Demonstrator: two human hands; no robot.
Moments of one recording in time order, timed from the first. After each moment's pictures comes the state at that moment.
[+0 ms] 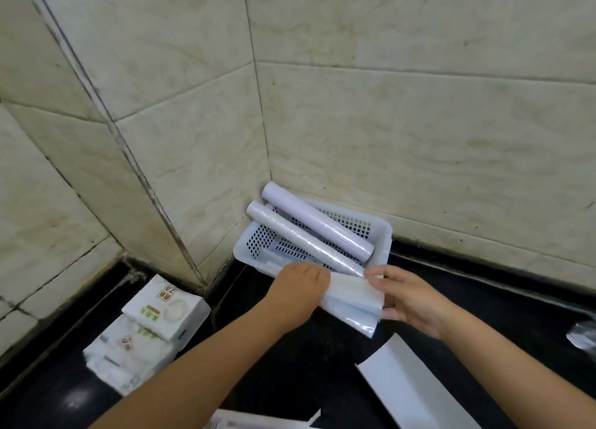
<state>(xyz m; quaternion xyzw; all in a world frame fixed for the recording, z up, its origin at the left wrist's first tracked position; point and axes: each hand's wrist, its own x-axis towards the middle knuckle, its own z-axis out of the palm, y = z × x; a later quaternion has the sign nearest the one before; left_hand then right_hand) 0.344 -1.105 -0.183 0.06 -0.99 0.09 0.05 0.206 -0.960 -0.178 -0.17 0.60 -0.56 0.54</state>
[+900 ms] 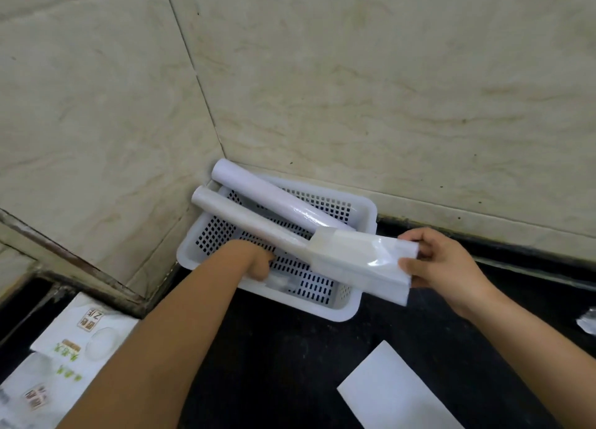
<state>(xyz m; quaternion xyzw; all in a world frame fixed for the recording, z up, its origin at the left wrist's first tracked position) 0.229 -1.223 -0.270 0.22 -0.86 -0.05 -0.45 0.122 -0.961 -0.215 -0.18 0.76 -0.54 0.31</state>
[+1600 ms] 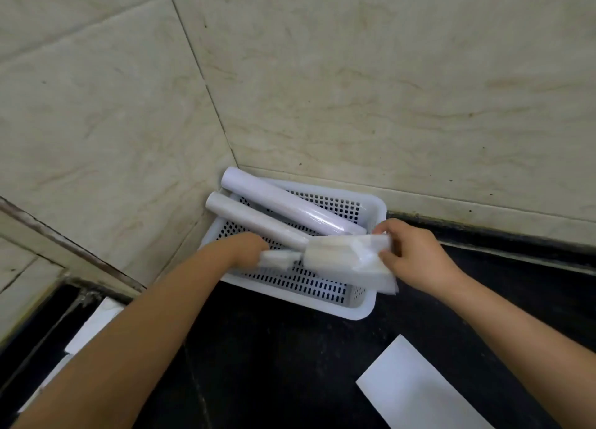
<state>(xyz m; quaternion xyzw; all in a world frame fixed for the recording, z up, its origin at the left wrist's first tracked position) 0.256 -1.242 -0.241 0.22 -0.90 -0.06 -0.37 0.141 -0.993 -0.206 -0.37 0.84 -0.34 0.20</state>
